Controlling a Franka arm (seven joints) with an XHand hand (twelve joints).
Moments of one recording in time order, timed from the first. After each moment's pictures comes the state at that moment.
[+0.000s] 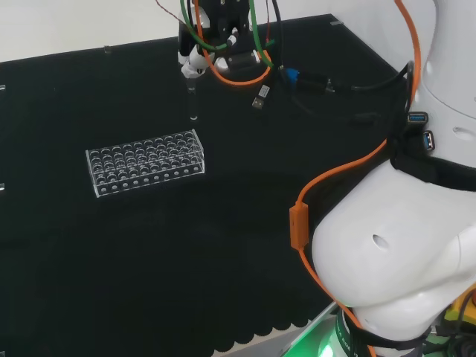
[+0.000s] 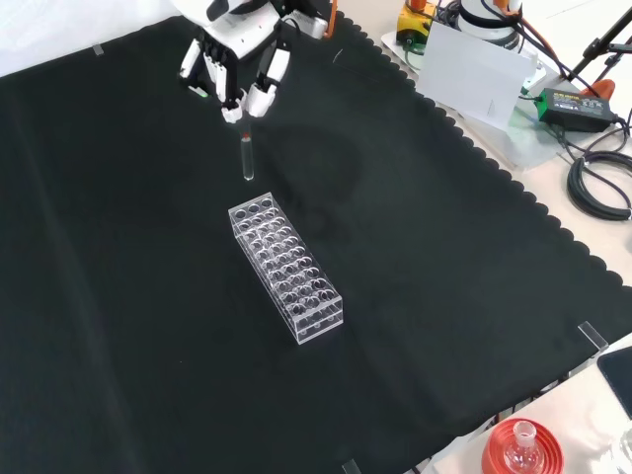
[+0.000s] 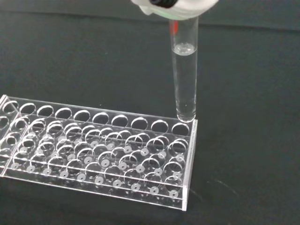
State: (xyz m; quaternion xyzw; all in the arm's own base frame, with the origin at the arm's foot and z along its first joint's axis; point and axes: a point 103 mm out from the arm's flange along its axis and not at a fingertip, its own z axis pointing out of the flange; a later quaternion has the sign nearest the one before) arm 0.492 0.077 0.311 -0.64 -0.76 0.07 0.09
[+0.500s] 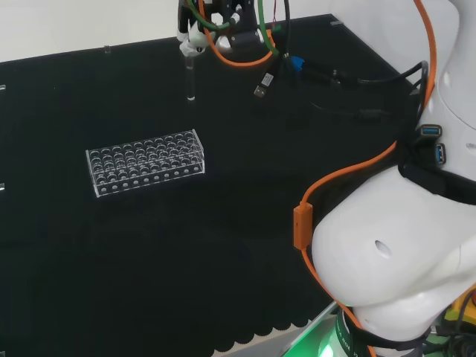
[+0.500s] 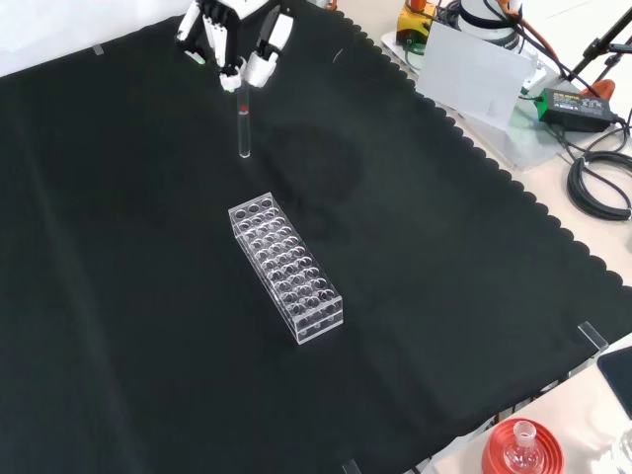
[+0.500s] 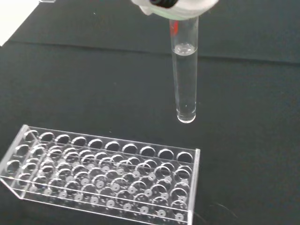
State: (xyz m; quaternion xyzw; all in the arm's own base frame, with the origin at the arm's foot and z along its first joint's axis) arm 0.482 0.081 0.358 -0.64 -0.77 0.04 0.07
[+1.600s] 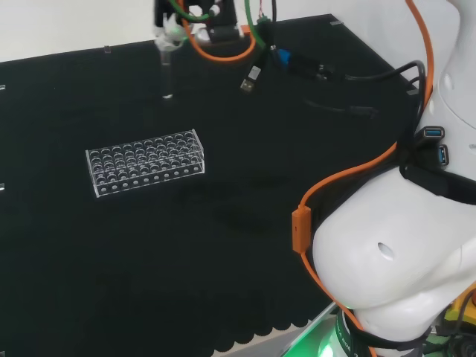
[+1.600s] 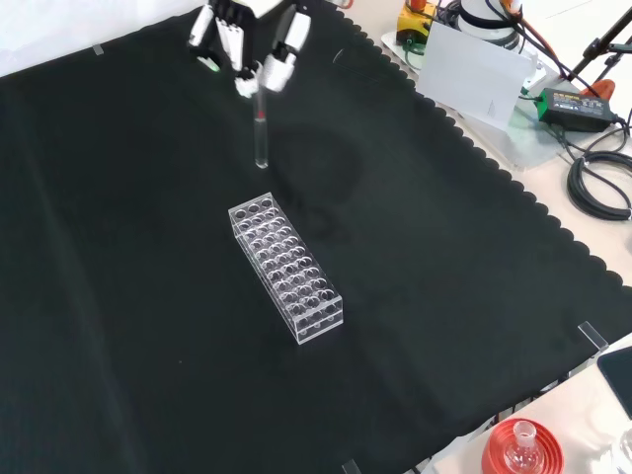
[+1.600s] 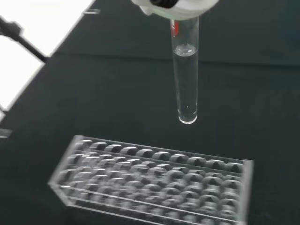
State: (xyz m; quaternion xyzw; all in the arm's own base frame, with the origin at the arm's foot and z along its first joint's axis) arm 0.481 0.108 0.373 -0.63 -0.77 0.03 0.09
